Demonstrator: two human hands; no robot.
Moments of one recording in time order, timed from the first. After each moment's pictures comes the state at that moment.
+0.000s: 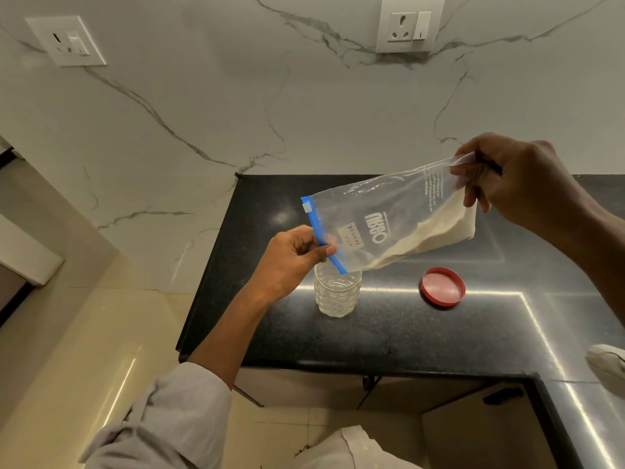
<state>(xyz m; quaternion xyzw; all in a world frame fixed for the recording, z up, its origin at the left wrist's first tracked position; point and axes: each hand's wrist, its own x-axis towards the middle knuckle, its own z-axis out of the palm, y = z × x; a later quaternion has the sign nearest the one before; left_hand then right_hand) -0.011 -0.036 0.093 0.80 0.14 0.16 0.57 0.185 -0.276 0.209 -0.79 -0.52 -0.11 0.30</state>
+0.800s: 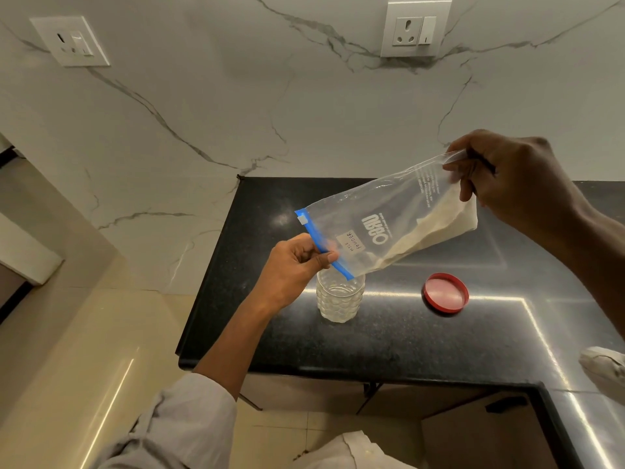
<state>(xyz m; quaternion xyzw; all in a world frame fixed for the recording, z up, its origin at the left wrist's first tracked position) -0.012 -0.035 0.082 0.77 0.15 0.17 0.60 0.174 -0.258 0.221 -0.78 -0.54 -0.16 0.28</state>
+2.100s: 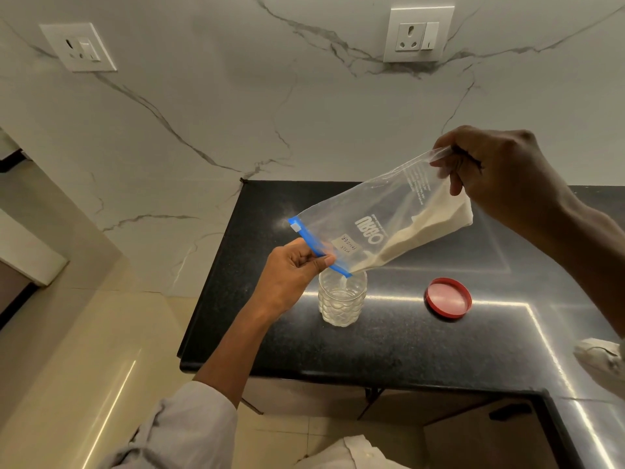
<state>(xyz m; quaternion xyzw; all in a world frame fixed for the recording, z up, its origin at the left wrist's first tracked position) -0.015 -0.035 0.079 0.77 0.17 0.20 0.58 0.168 -0.242 0.231 -0.75 -0.57 -0.19 0.28</state>
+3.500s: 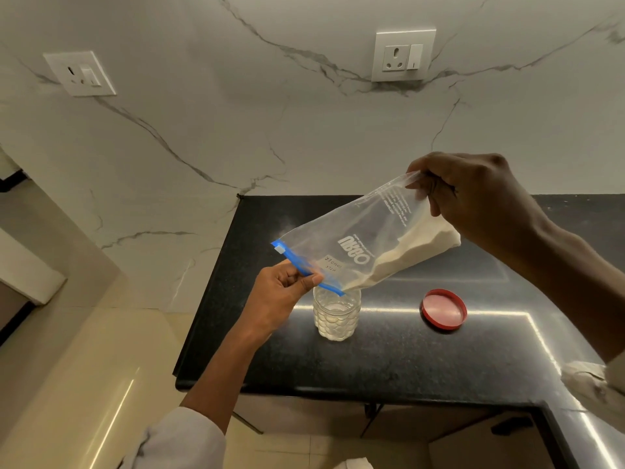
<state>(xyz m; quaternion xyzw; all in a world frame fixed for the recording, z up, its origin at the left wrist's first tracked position) -0.024 -0.037 0.081 0.76 0.20 0.19 0.59 0.150 -0.241 0.235 -0.73 -0.59 -0.19 0.29</state>
